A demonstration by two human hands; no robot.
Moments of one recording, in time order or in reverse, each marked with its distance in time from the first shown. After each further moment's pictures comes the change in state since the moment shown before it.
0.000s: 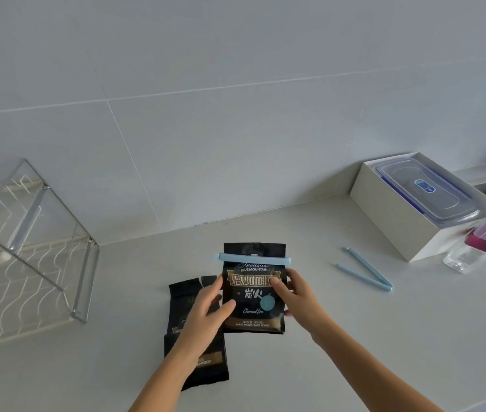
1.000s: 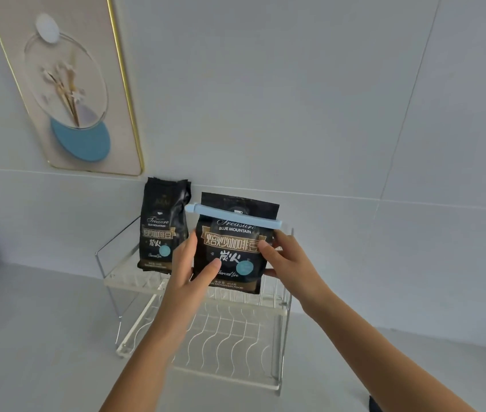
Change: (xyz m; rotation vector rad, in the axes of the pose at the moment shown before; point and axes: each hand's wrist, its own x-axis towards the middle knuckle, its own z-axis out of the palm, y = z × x) left_hand -0.127 0.063 -0.422 -0.138 0.638 0.538; right_hand -0.017 -0.284 0.418 -0.024 -0.425 -0.639
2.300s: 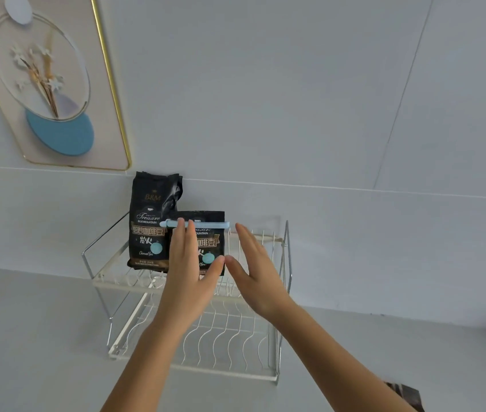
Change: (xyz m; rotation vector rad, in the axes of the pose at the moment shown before) left_hand 0.019 -0.025 0.006 0.593 0.043 0.185; right_hand -0.009 0.024 0.046 -0.392 -0.003 -0.262
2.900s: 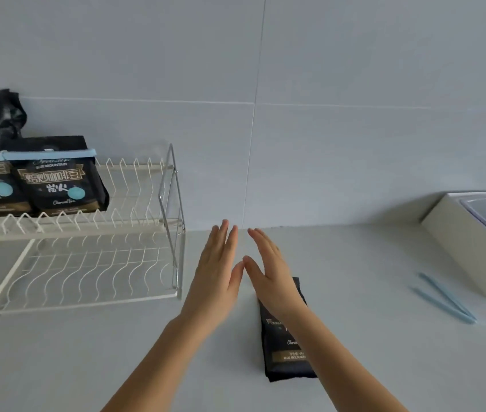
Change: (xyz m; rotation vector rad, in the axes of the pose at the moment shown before) left_hand -0.129 0.090 0.191 -0.023 -0.470 0.209; right_hand -0.194 0.106 -0.127 -0.081 0.138 0.436
